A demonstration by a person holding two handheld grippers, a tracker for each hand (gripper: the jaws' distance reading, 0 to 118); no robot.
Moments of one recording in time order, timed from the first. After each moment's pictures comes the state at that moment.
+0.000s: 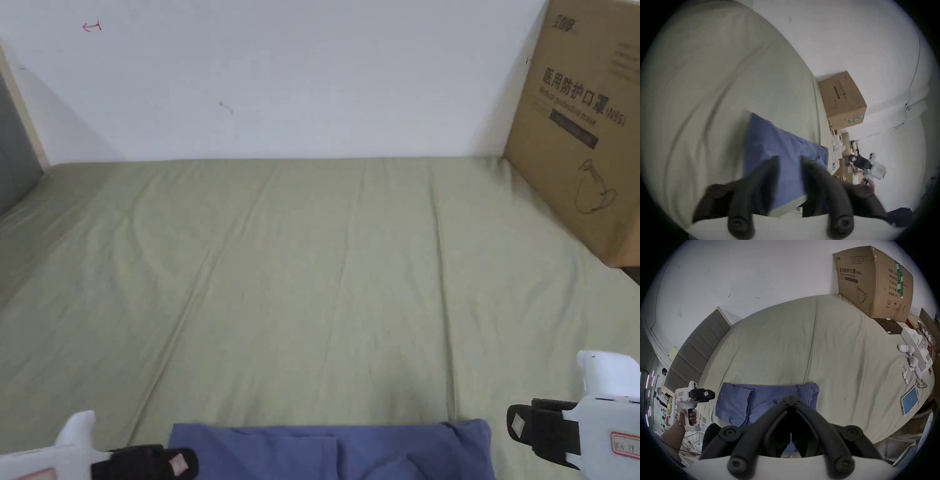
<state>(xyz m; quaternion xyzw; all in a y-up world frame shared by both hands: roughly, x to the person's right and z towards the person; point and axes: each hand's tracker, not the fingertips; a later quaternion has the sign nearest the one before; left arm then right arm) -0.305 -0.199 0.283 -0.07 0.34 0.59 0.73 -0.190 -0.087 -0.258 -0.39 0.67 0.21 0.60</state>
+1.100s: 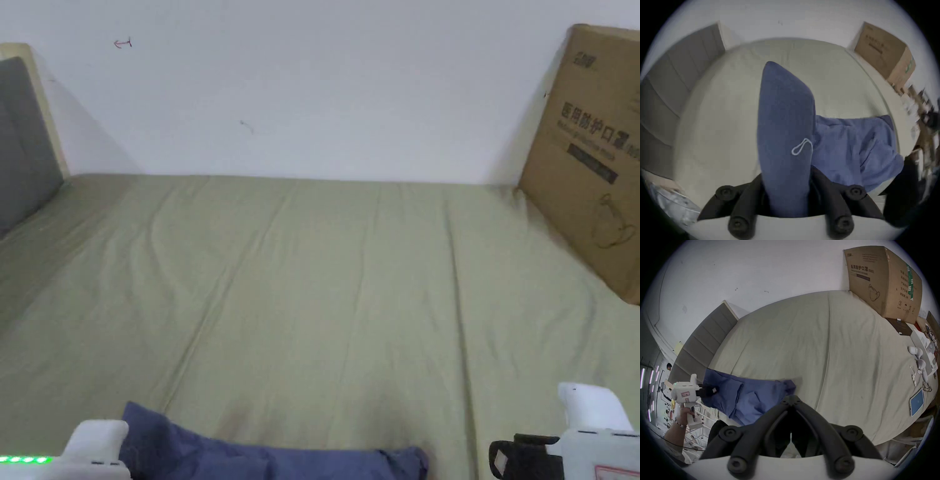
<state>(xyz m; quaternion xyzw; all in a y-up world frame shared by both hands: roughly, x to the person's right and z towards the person) -0.288 -0.153 0.218 -0.40 0.55 0.31 0.67 -0.206 -0.089 -0.222 -0.41 0.68 0.22 0.57</state>
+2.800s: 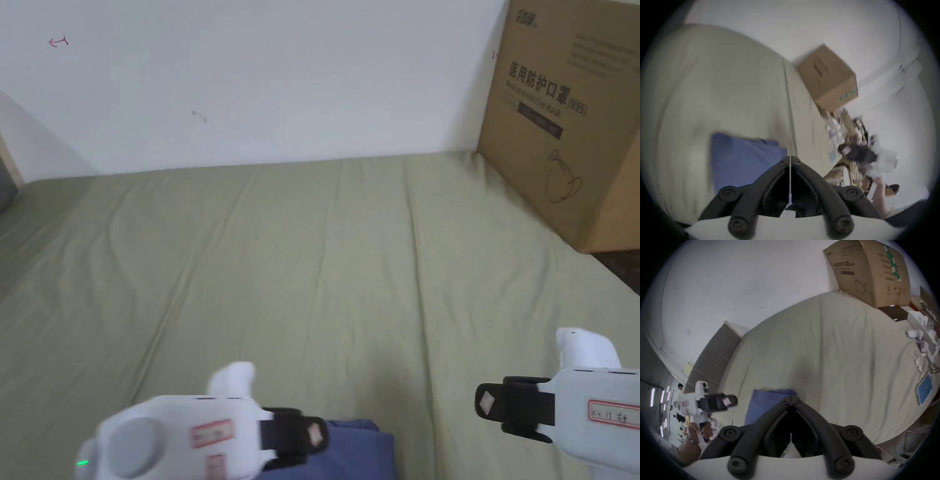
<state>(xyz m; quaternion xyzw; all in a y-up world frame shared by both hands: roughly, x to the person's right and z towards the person) -0.296 -0.123 0.102 -0.15 0.30 0.49 0.80 -0.184 -0.087 -0.280 -0.44 0.68 0.12 0.57</state>
